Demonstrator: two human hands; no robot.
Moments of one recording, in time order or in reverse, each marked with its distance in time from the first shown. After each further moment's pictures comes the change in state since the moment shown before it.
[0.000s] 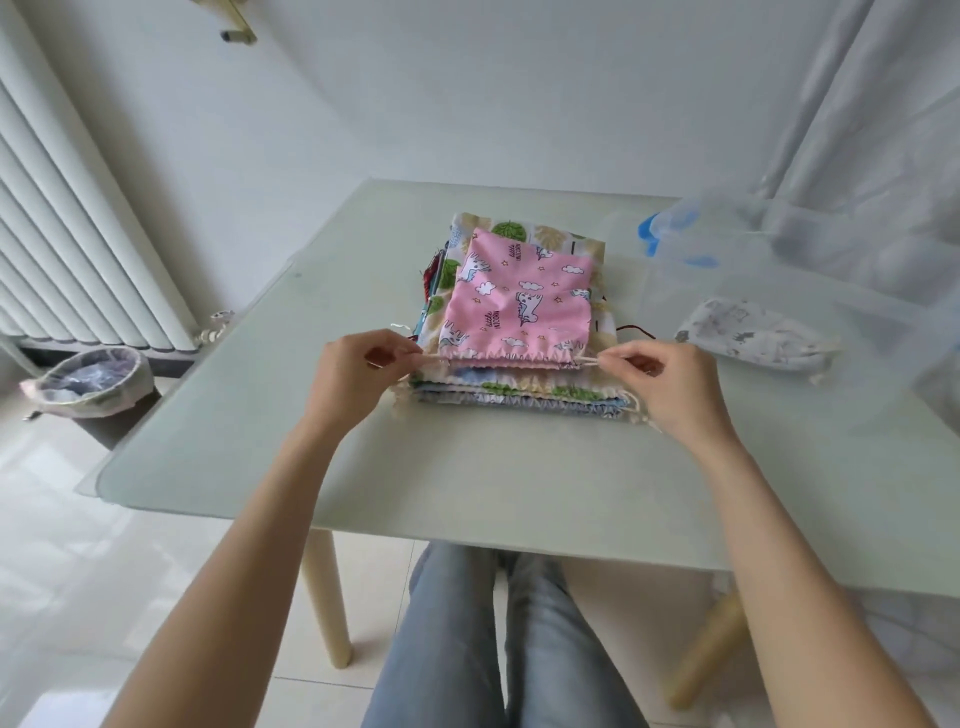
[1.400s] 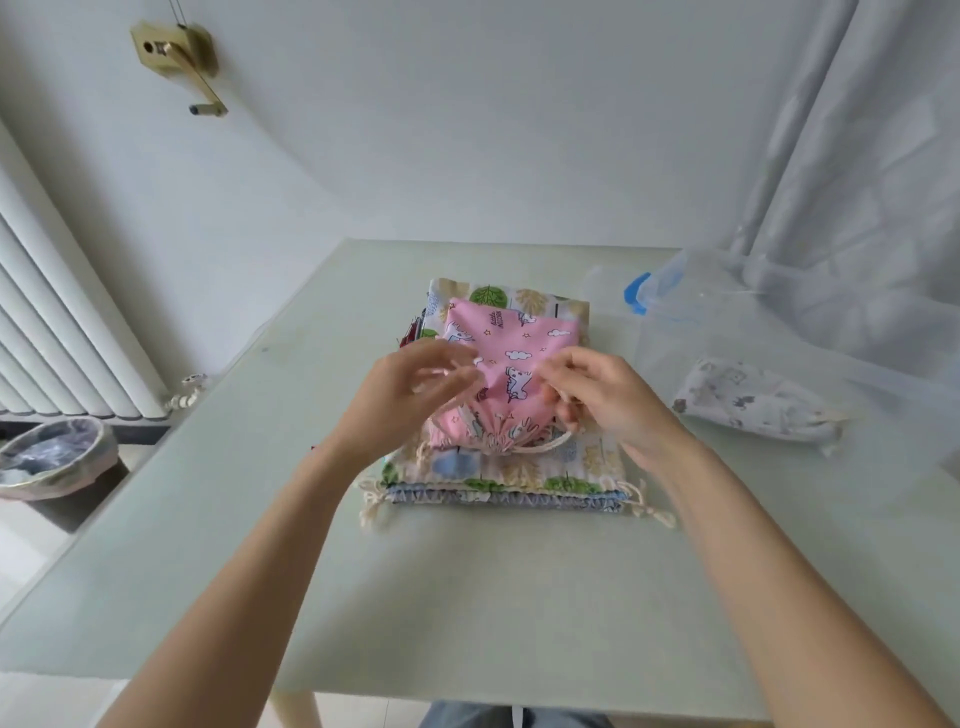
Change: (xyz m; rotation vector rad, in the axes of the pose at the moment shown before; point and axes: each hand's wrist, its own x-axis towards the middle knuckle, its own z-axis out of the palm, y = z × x) left_hand 0.060 0.057 0.024 -0.155 -0.265 0.194; right_hand 0.064 -0.044 0.019 0.484 -0.389 0.212
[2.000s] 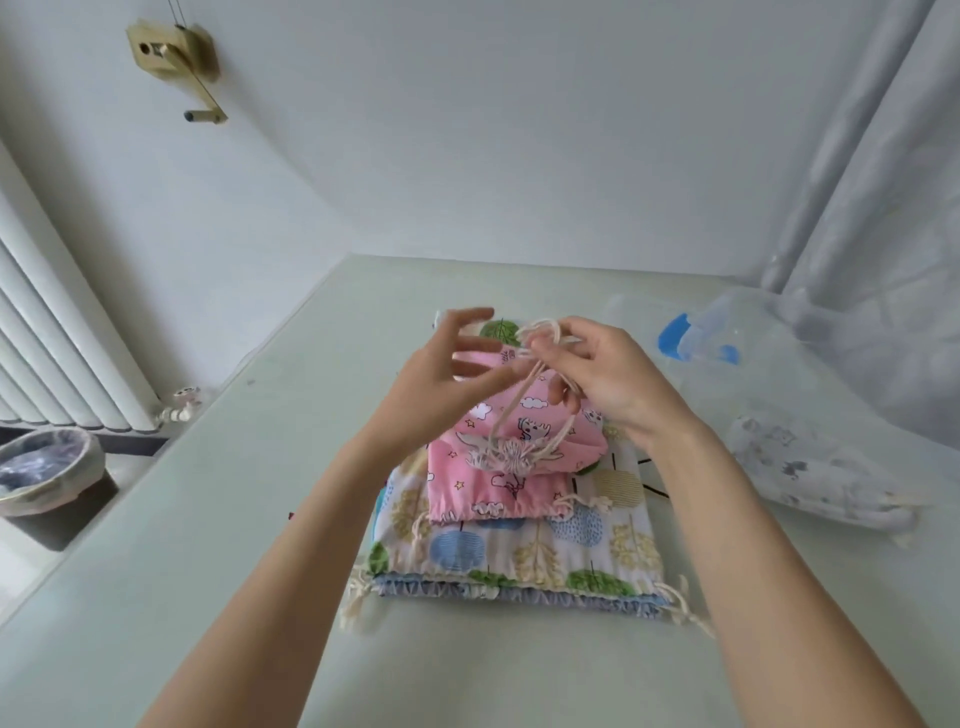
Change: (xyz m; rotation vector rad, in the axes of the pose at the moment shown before) left_hand 0.071 0.000 0.006 -0.197 0.009 -0.186; right_hand 0.084 -0.025 -0.006 -0.086 0.062 -0.083
